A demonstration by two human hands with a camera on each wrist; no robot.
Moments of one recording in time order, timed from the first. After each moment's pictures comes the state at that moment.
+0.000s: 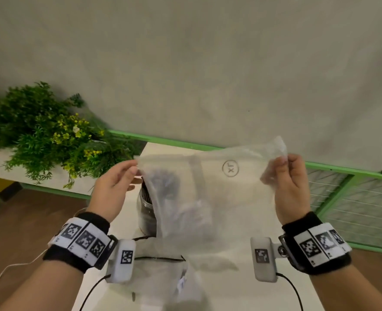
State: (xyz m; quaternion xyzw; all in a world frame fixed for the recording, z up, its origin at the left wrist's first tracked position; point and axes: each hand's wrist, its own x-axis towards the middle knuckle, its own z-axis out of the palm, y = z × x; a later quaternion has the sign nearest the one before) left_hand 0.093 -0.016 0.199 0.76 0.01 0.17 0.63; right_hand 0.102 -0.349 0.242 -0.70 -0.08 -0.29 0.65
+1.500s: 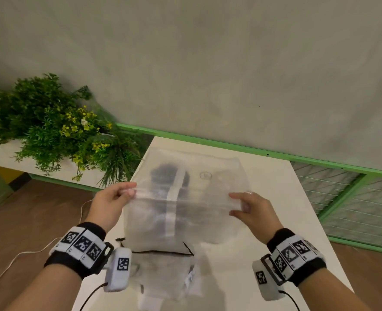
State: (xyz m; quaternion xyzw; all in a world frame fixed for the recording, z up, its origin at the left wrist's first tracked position) left_hand 0.077 0.016 0.154 0.76 0.12 0.10 0.63; right_hand 0.104 -0.327 0.156 -0.89 -0.12 -0.06 0.43
